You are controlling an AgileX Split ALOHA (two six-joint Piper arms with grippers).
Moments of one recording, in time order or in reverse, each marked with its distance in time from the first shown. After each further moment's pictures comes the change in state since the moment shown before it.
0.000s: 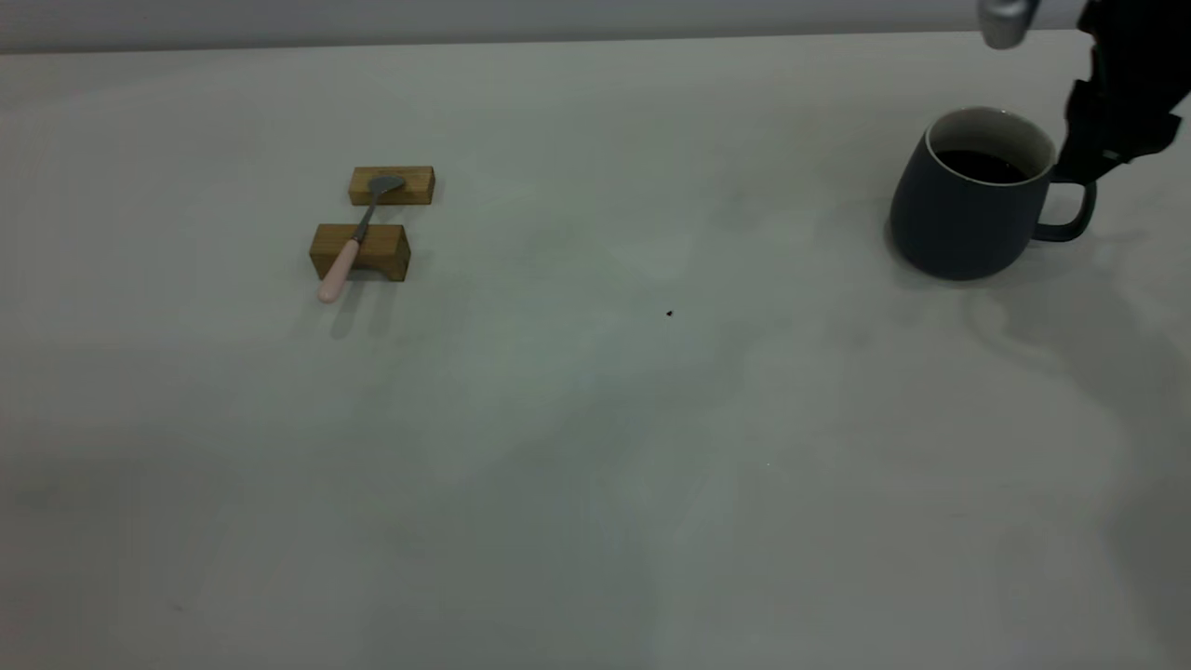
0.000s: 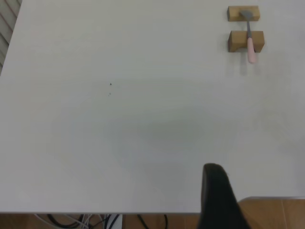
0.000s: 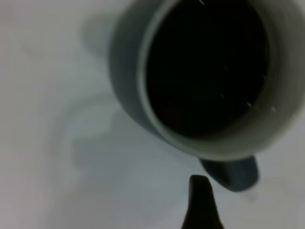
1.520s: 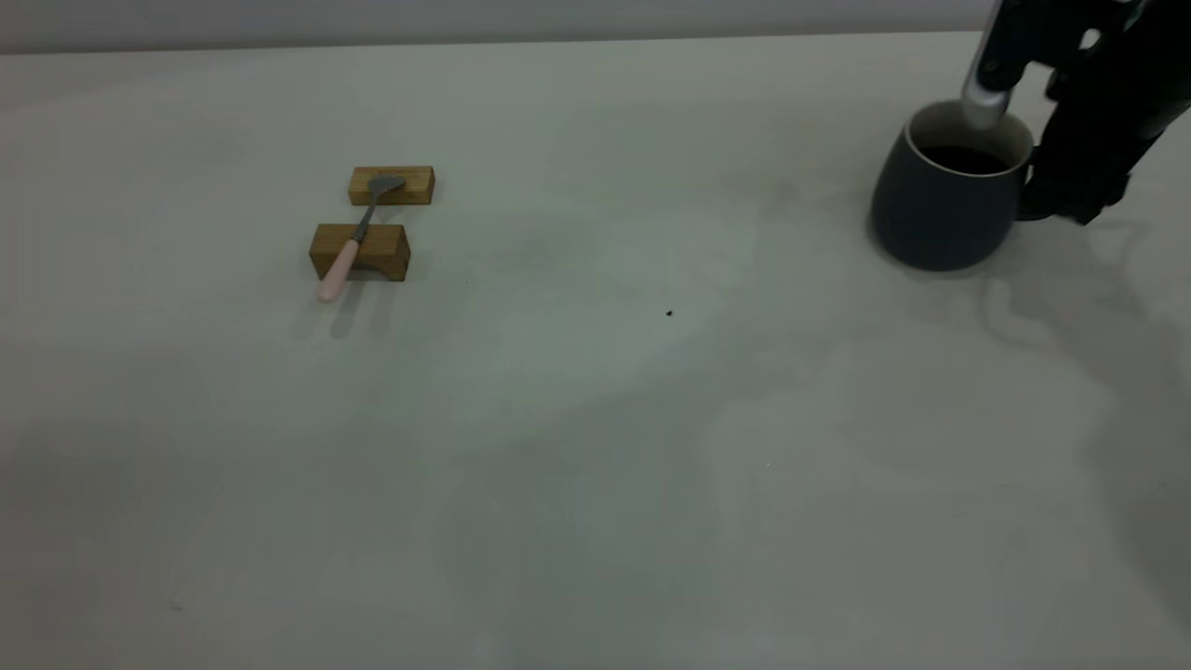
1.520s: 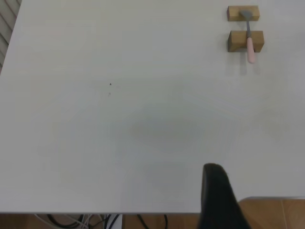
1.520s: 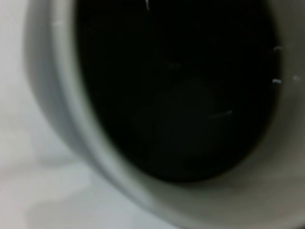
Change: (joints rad) left arm 0.000 -0.001 0.000 0.000 0.000 -0.001; right arm -0.011 0.186 -0.004 0.048 -0.334 -0.132
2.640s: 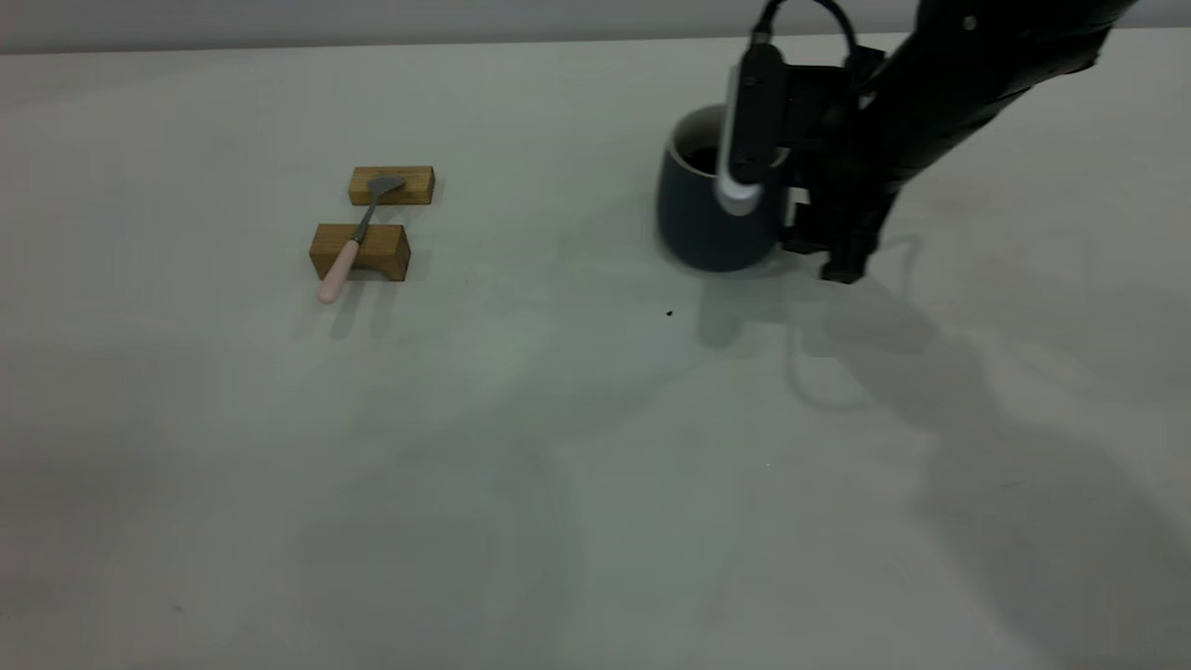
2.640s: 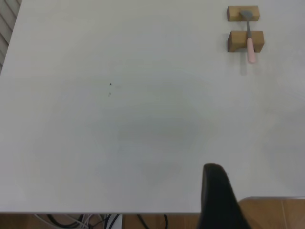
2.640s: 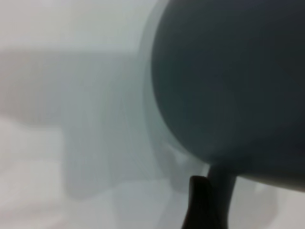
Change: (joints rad) left arm 0.000 0.000 0.000 0.000 0.000 0.001; right arm 0.345 0.054 0.000 0.002 -0.177 0.031
